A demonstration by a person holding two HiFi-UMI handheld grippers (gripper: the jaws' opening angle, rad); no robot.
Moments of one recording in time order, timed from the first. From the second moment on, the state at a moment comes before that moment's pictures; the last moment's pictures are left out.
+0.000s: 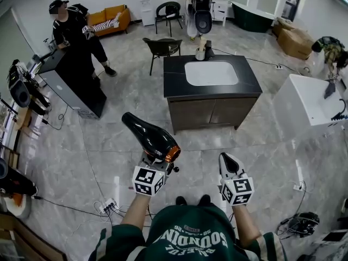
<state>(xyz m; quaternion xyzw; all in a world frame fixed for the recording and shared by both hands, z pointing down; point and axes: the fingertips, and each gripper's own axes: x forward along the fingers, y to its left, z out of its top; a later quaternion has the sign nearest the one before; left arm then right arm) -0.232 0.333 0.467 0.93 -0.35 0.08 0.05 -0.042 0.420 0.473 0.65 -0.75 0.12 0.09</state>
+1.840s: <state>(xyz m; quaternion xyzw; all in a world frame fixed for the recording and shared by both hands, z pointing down) -0.193 0.226 0.486 0.93 -0.34 0.10 0.05 -0.010 0.309 0.492 0.64 -0.75 0.13 0.07</state>
